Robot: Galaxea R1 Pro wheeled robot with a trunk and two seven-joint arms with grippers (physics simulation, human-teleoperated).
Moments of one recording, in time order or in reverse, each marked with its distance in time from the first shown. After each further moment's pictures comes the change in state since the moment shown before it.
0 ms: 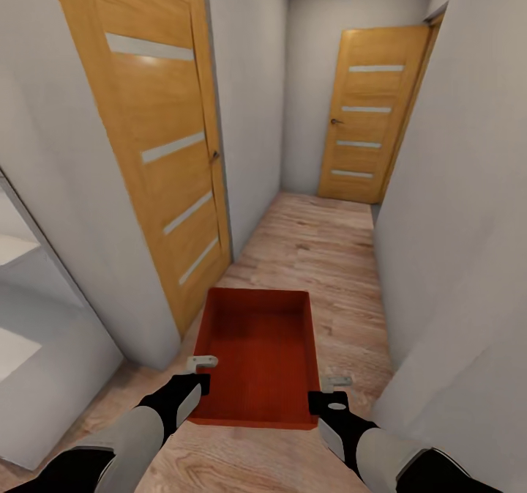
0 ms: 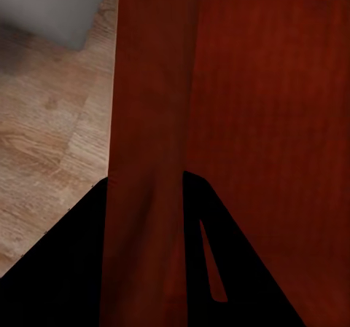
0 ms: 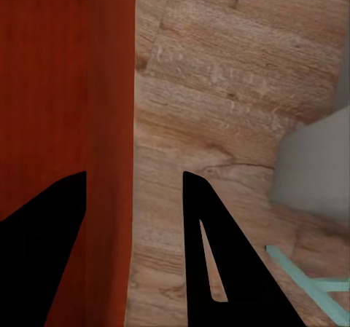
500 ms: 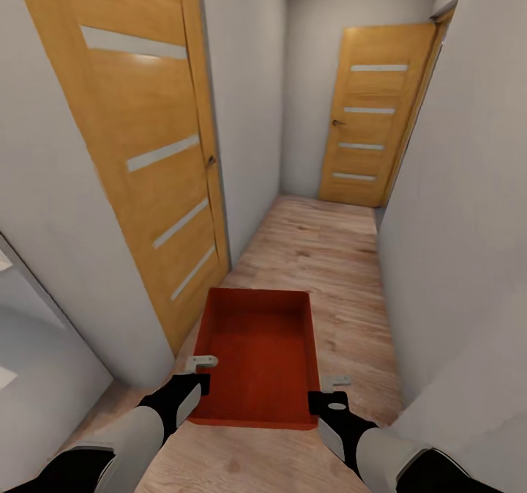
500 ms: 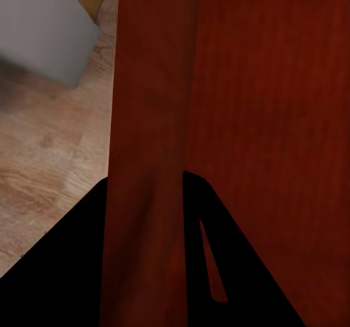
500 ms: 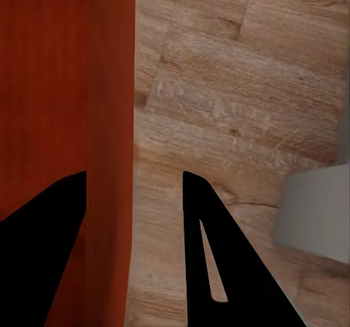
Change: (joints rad) left arm 0.000 0.000 0.003 0.000 -0.004 0.001 -0.001; right arm 0.000 0.000 0.000 -0.001 0.000 0.002 -0.001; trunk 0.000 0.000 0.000
